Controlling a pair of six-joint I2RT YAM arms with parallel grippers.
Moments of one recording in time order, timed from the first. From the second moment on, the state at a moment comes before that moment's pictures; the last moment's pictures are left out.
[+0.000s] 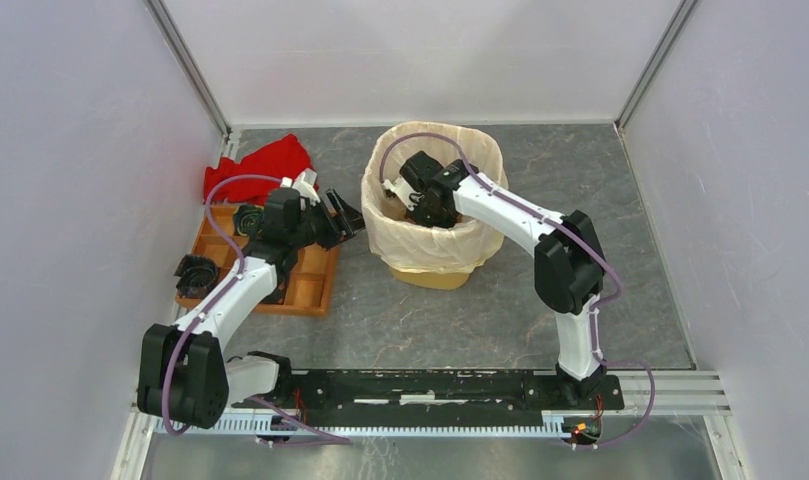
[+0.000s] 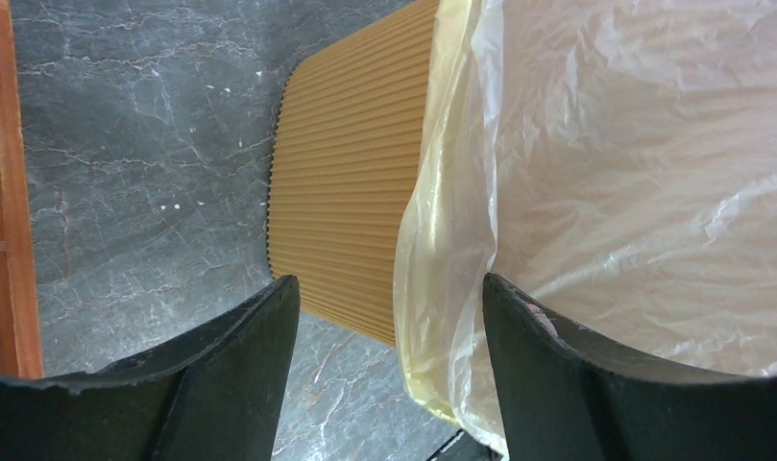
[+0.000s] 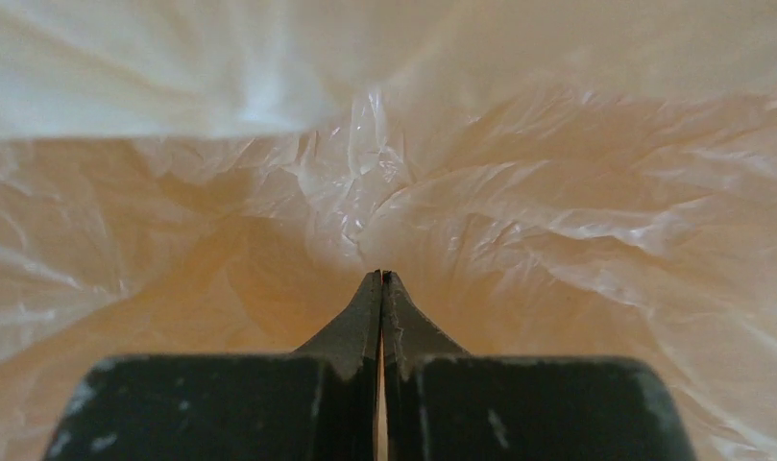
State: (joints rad) left arm -0.22 1.20 0.71 -0.02 0.45 -0.75; right arm 0.72 2.01 1.75 -0.99 0.05 -0.20
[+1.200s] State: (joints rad) left arm -0.22 1.08 0.68 -0.08 0.40 -0.75; right arm 0.68 2.23 1.83 -1.09 0.07 -0.21
